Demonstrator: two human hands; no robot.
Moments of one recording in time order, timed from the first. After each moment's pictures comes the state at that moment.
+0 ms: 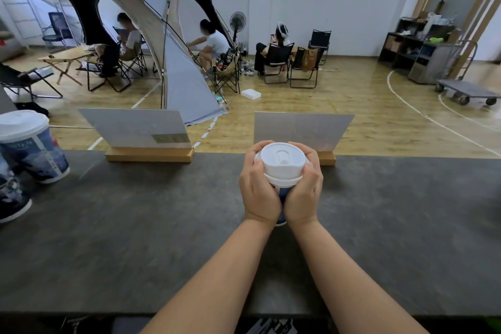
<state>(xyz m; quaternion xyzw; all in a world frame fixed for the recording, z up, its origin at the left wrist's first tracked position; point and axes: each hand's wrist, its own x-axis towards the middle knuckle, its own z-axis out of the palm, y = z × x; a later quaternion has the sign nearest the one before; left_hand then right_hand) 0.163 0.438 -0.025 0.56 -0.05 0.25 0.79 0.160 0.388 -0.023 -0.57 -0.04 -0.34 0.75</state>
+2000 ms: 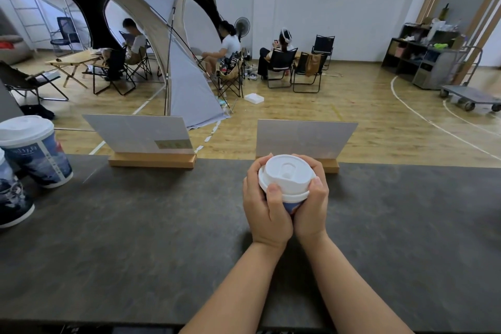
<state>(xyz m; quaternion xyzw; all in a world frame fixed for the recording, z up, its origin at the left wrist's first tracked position) 0.156 0.433 -0.049 0.63 -0.07 0.36 0.68 0.160 0.372 -0.034 -0.58 -0.10 -0.30 0.75</state>
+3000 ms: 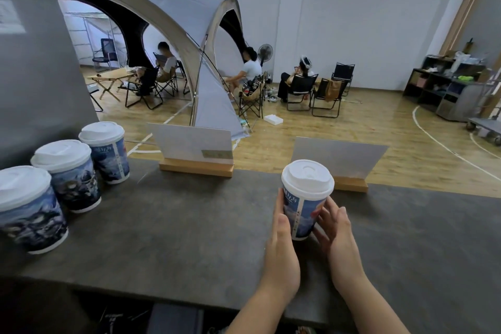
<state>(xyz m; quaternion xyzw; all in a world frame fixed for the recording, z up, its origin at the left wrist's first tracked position) 0.093 0.482 -0.063 0.61 -0.06 0.10 0.79 0.107 0.384 -0.049 -0.62 0.00 -0.07 0.78</state>
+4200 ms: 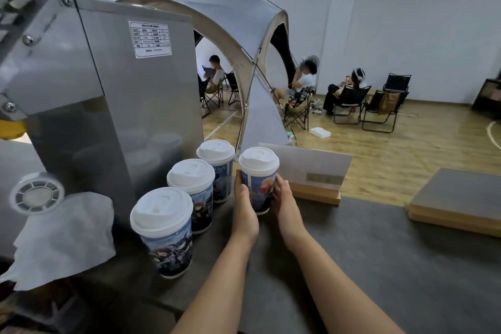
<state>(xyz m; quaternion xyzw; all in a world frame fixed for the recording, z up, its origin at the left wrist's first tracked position) 0.201 0.790 -0.051 0.57 0.08 0.22 0.79 0.219 0.711 -0.038 -0.63 -0.10 0.06 0.77</state>
